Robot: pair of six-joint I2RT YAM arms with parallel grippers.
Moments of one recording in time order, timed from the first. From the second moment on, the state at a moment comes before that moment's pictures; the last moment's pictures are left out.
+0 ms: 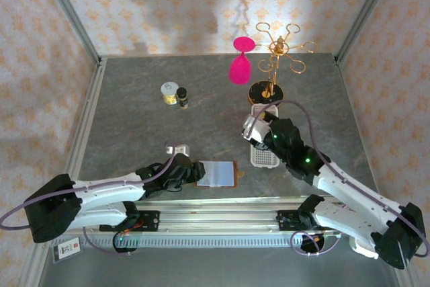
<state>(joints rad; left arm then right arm) -0.92 1.10 0.33 -0.01 -0.14 -1.07 0.70 0.92 0.66 -0.22 0.23 -0.72</state>
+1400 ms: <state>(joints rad) -0.92 0.65 0.23 -0.19 -0.24 -1.06 0.42 1.36 0.60 -0.07 0.05 -1.27</state>
